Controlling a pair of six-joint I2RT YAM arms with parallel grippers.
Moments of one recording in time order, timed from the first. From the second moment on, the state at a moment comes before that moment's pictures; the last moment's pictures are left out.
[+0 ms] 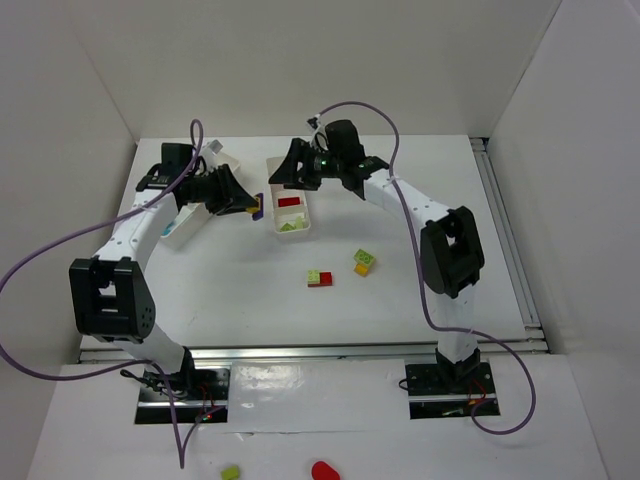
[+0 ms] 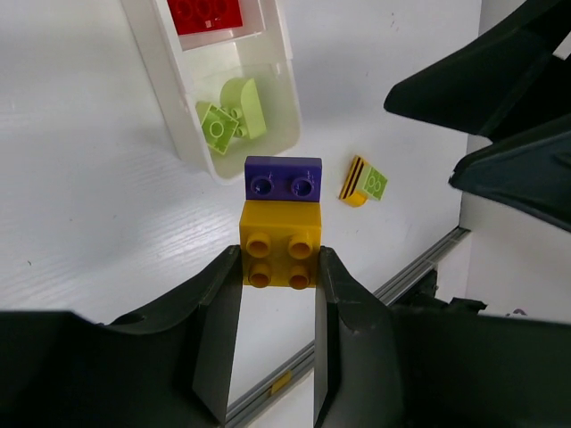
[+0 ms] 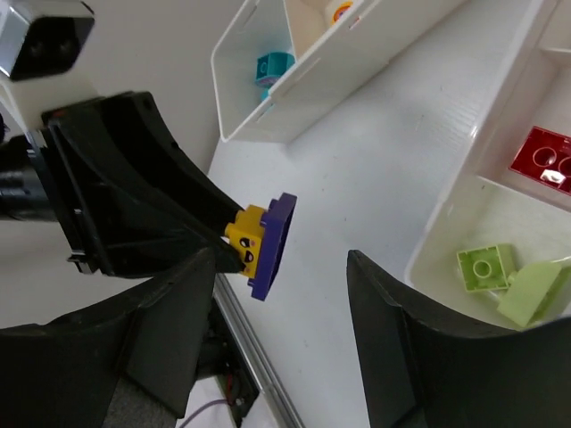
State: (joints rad) left arm -0.02 1.60 1.33 -0.56 0.66 -0.44; right arm 0.53 2.03 1.75 -0.16 -0.60 0.70
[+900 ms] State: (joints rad) left arm -0.05 1.59 1.31 -0.56 0.64 -0.39; right arm 0.58 2.18 1.89 -0.21 -0.62 0.77
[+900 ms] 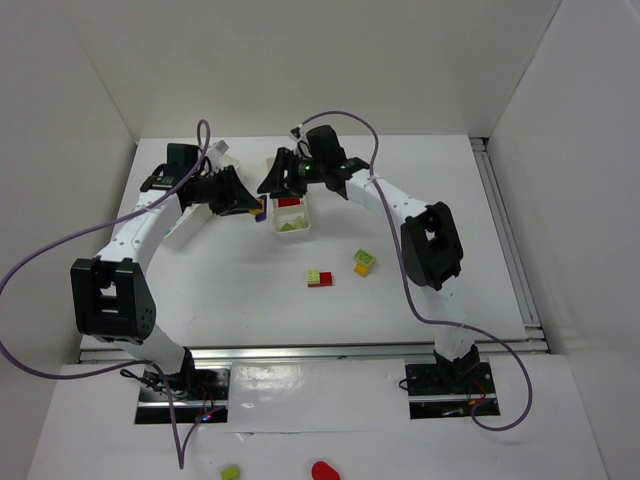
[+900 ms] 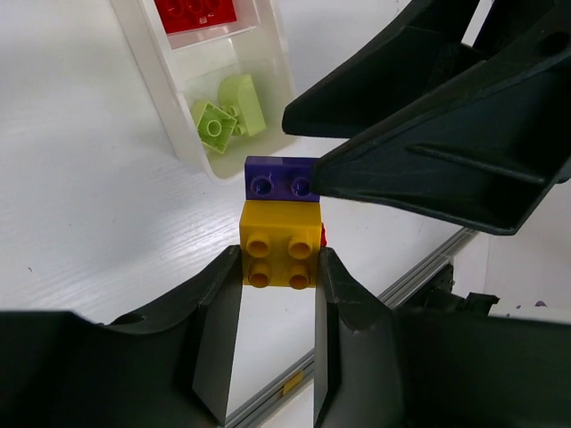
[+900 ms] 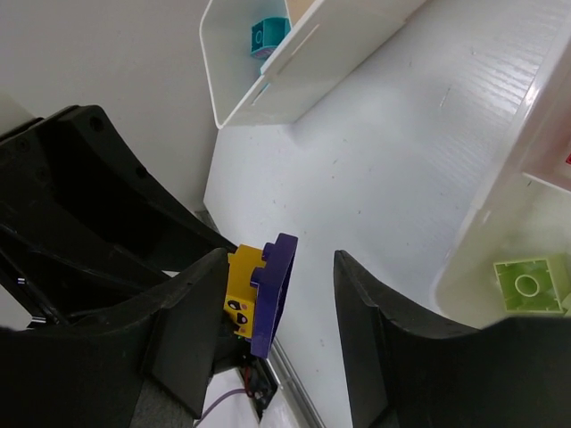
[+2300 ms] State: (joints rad) left arm 0.02 1.54 1.35 -0.71 0.36 -0.35; right arm 0.39 2.55 2.24 -0.01 -0.45 0.81
